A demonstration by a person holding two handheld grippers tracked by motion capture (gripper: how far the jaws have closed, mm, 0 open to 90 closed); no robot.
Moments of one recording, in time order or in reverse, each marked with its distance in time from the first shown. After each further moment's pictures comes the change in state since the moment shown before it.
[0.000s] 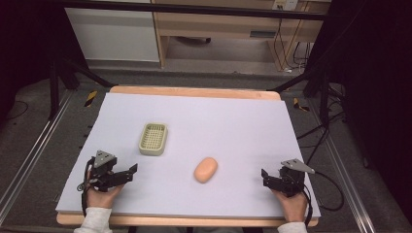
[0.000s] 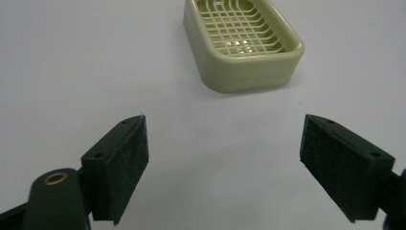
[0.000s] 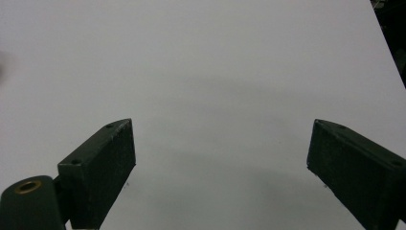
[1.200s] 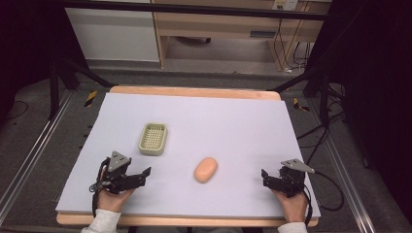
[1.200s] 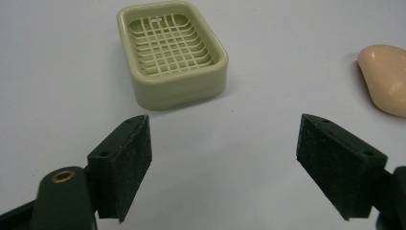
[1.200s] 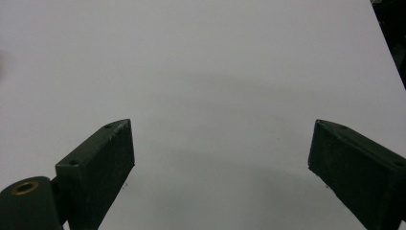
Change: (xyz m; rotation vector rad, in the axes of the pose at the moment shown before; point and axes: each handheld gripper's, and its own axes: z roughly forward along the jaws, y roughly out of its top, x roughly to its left) left arm -0.040 0.010 -0.002 -0.010 -0.070 0.099; right arm 0.001 0.000 0.000 0.014 -0.007 0.006
